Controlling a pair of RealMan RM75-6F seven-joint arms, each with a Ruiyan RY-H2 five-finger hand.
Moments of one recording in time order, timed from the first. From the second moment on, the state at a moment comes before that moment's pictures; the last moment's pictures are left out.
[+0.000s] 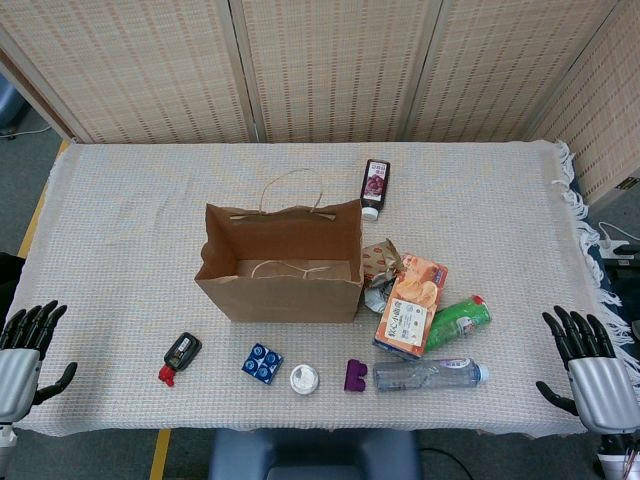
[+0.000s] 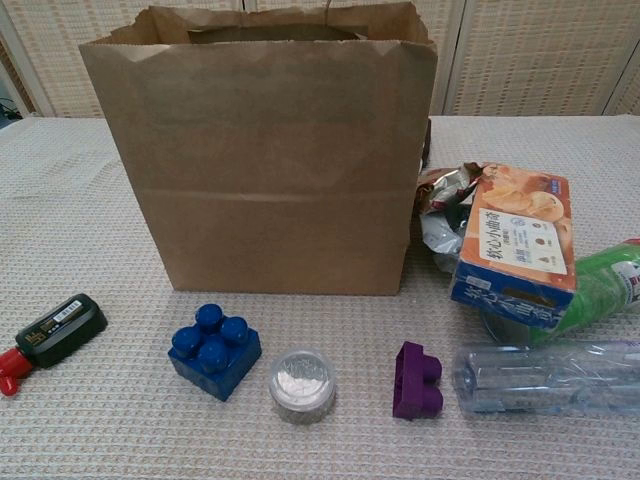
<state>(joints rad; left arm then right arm) -0.07 -1.13 -0.02 -1.55 1.55 1.52 -0.01 -0.03 -1.12 -0.02 -1.61 -1.63 1.56 -0.13</state>
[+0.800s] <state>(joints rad) -0.07 -1.13 -0.02 -1.55 1.54 1.52 -0.01 0.02 -1.09 -0.08 -1.76 -1.59 1.36 -0.15</state>
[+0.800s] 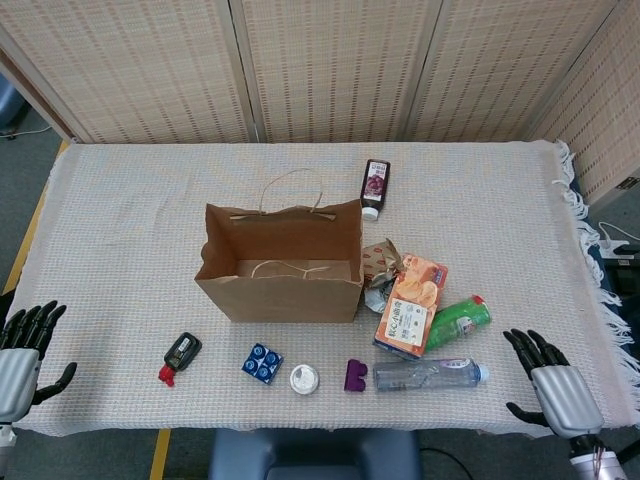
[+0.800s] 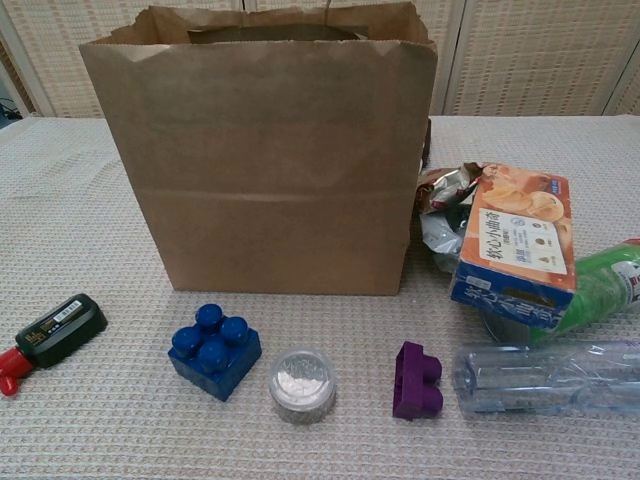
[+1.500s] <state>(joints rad) -0.07 -1.13 -0.02 -1.55 1.55 1.52 -0.02 0.13 -1.29 -0.06 -1.83 -1.48 1.17 -0.48</state>
